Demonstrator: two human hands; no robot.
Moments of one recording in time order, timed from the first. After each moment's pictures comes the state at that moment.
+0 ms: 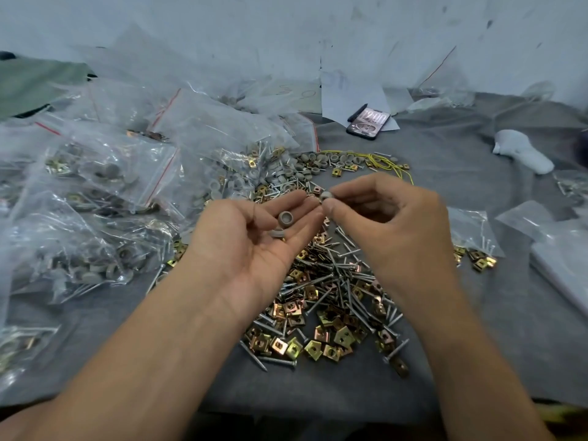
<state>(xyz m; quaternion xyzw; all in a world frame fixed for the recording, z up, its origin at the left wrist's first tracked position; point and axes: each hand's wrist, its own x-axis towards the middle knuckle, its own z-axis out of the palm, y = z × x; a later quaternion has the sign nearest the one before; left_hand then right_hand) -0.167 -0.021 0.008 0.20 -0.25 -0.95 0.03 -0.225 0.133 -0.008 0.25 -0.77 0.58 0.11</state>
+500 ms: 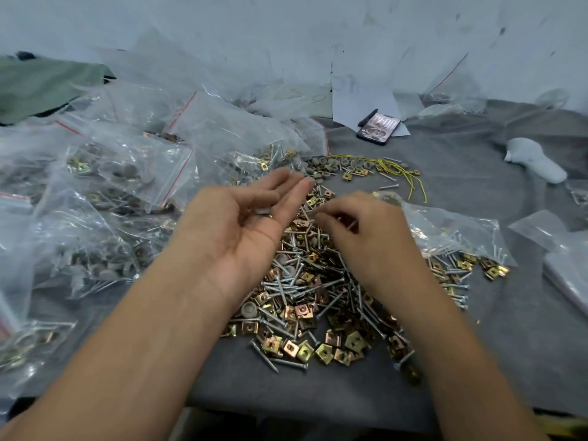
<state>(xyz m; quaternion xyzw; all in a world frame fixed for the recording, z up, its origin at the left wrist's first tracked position) -0.166 -0.041 0.025 0.17 -0.26 -0.95 0.10 -0.246 0.108 -0.020 0.29 -0.89 0.36 0.08</state>
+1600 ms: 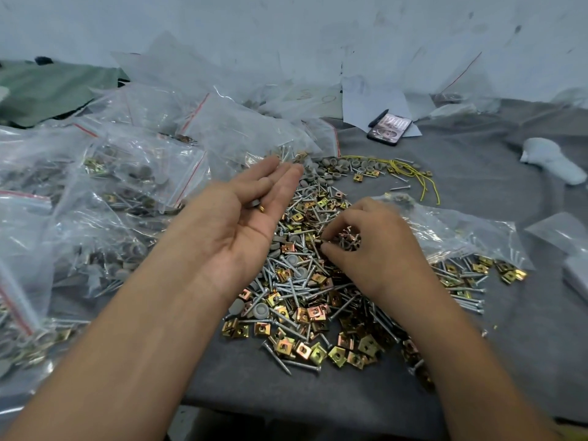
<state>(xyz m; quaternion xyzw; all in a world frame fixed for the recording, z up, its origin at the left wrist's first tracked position) -0.166 -0.059 0.024 0.19 -0.27 -0.93 0.14 -0.242 0.102 -0.027 0.26 -0.93 0.27 0.05</state>
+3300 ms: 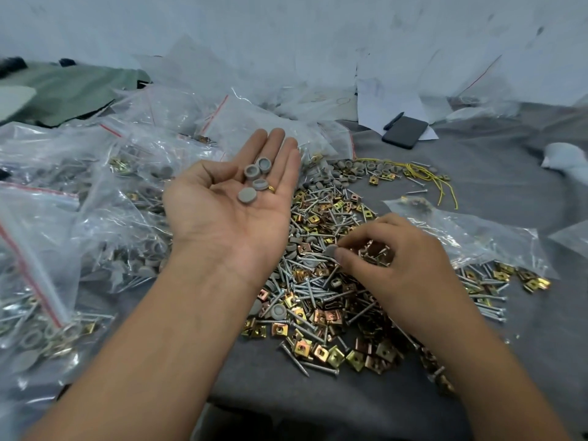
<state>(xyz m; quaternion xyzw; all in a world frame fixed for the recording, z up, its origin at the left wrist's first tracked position) -0.164 -0.070 0.028 0.10 -0.09 -0.97 0.21 -0.218 0.117 -0.026 0.27 -0.88 0.39 0.03</state>
